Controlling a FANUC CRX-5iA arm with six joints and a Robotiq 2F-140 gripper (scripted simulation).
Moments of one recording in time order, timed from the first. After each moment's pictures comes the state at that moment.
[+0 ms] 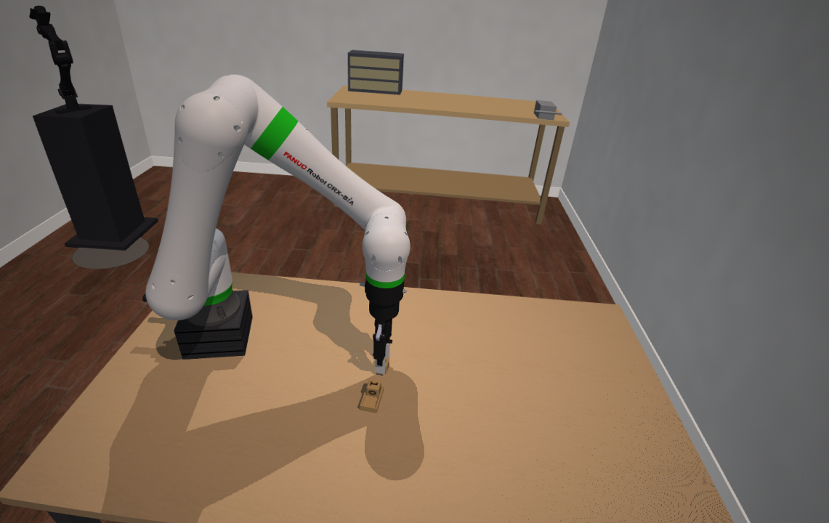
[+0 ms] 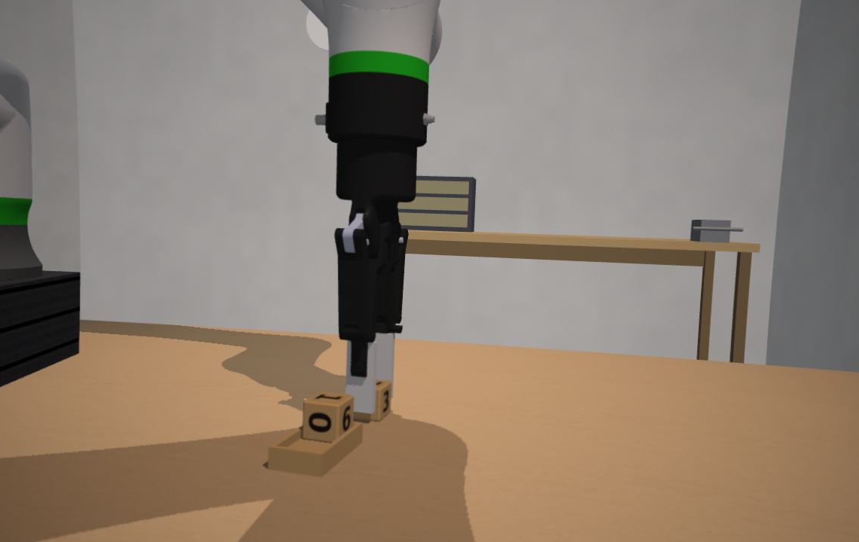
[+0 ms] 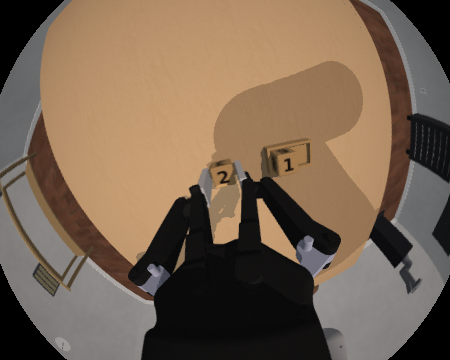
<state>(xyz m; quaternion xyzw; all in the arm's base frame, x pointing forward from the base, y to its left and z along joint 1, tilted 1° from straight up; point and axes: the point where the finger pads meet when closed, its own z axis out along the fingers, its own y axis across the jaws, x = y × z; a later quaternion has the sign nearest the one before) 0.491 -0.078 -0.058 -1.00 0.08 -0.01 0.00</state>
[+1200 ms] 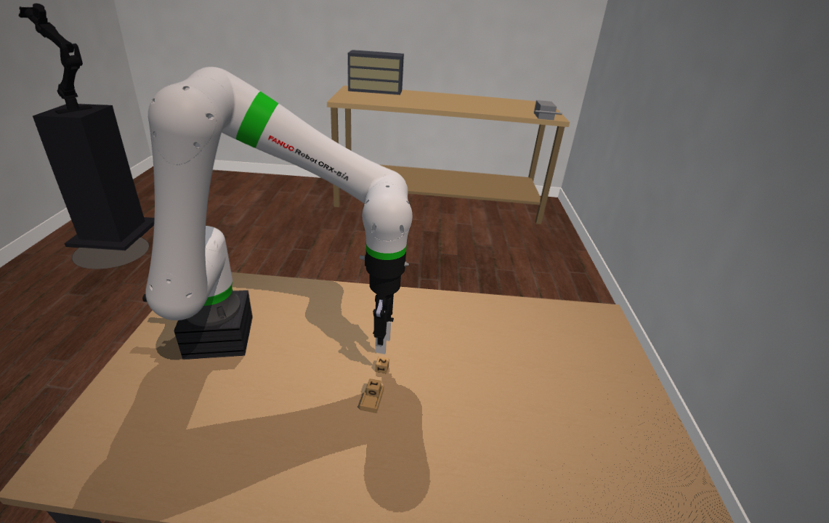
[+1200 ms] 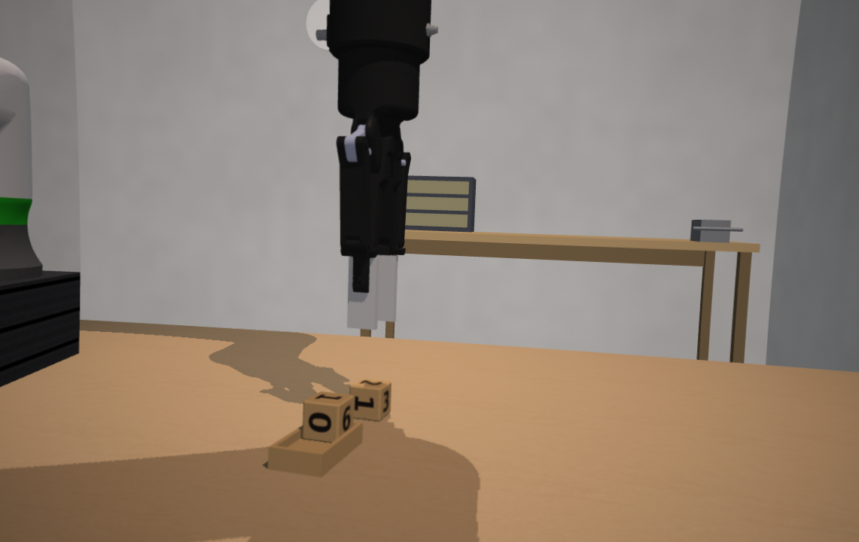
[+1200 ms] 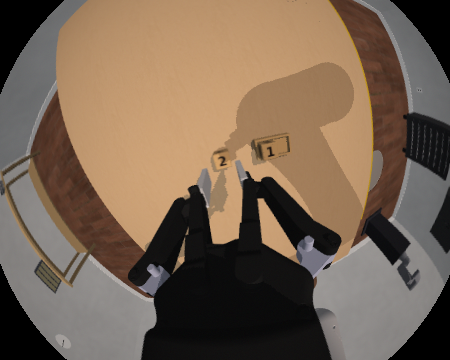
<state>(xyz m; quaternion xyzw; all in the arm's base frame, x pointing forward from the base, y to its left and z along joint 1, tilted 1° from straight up) 0.490 -0.078 0.020 -1.00 0.08 -0.01 0.00</state>
